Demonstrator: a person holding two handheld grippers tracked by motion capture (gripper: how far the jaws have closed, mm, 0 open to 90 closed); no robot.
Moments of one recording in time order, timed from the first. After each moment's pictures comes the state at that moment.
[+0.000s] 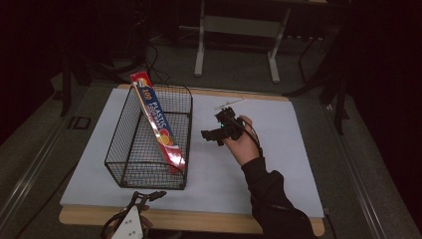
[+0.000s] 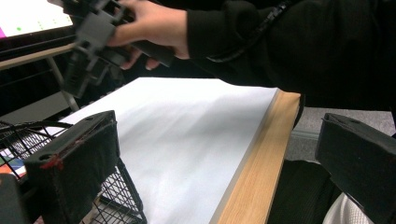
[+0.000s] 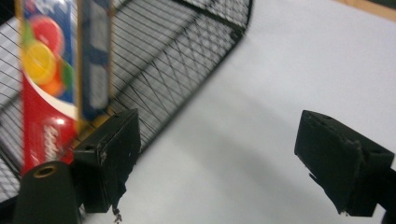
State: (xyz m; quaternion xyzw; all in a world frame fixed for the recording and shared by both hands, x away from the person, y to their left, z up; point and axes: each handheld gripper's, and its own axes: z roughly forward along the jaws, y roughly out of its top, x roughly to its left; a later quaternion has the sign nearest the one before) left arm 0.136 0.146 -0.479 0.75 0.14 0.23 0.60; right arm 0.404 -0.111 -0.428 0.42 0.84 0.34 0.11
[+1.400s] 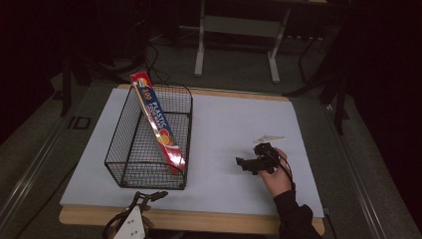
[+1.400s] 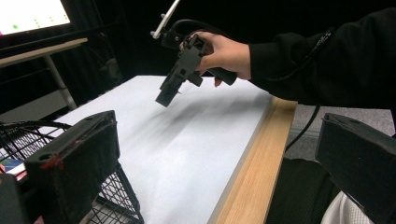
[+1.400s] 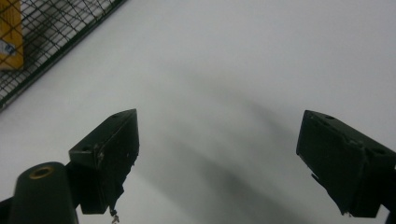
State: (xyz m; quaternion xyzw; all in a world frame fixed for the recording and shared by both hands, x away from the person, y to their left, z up) left arm 0.137 0.143 -0.480 0.76 0.14 0.23 0.60; right arm 0.355 -0.223 -0.498 0.45 0.81 0.35 0.13
